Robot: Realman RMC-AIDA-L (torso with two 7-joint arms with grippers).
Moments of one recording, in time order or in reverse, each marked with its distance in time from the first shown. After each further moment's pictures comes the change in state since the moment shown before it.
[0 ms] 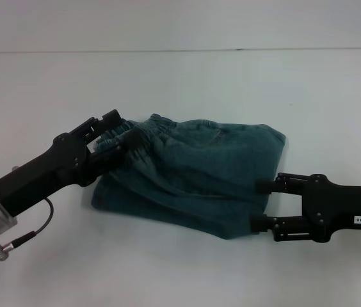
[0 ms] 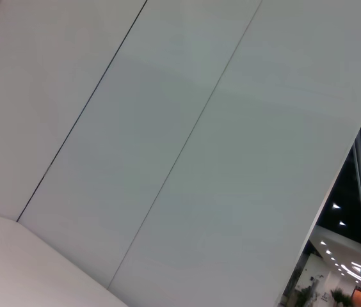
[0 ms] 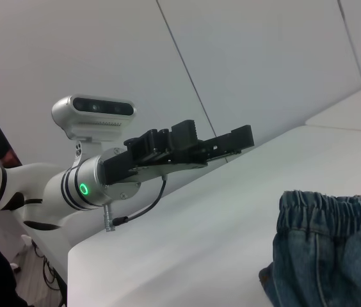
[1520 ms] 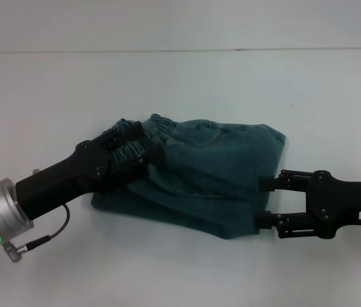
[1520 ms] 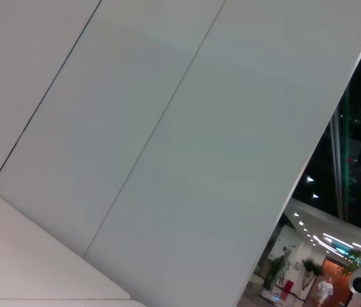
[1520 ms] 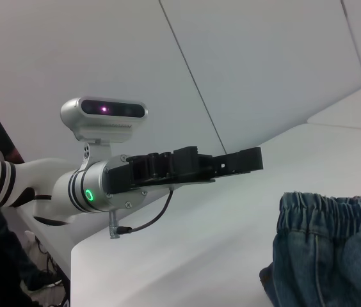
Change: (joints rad) left arm -0.033 0.002 0.044 -0.020 0.037 -0.013 -0.004; right arm 0.011 -0.015 0.000 -0.007 0.000 -0.013 0.023
